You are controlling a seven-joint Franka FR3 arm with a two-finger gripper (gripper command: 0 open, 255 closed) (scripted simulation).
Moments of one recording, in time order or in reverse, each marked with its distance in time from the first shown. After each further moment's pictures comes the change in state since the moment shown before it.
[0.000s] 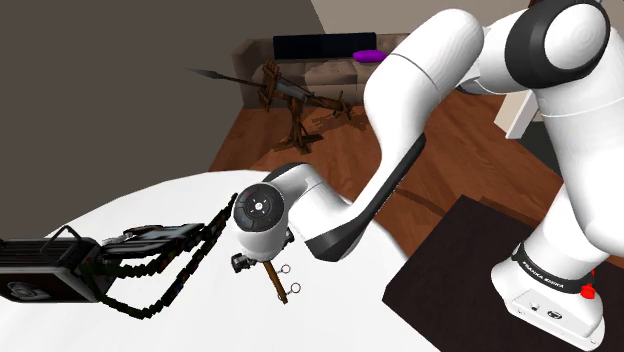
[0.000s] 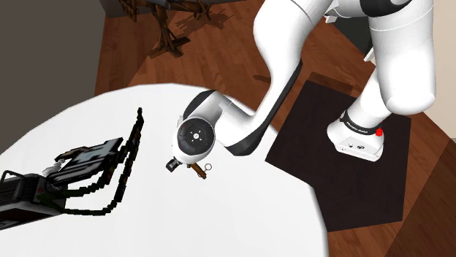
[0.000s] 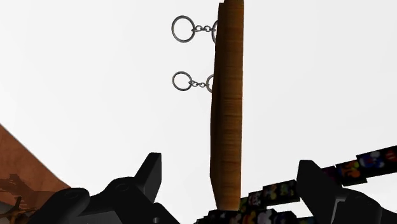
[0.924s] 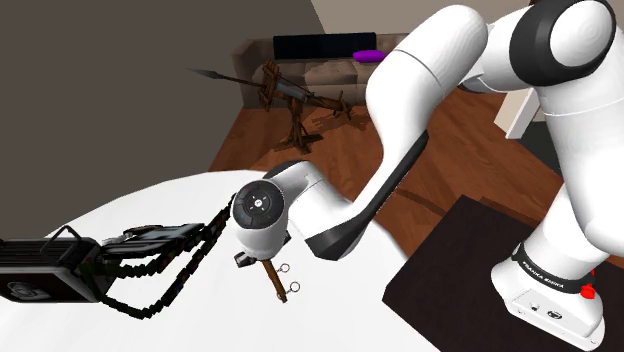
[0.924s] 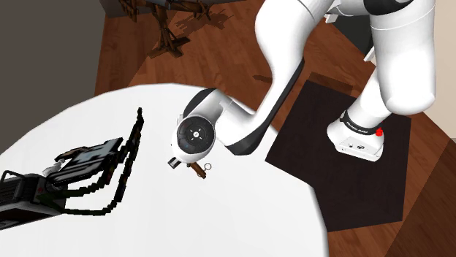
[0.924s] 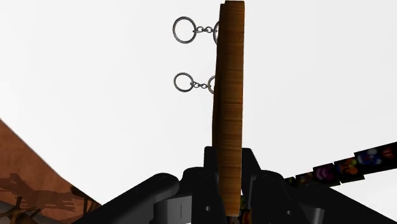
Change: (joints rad) arm -0.006 -0.014 0.009 -0.004 0.012 -0.006 -0.008
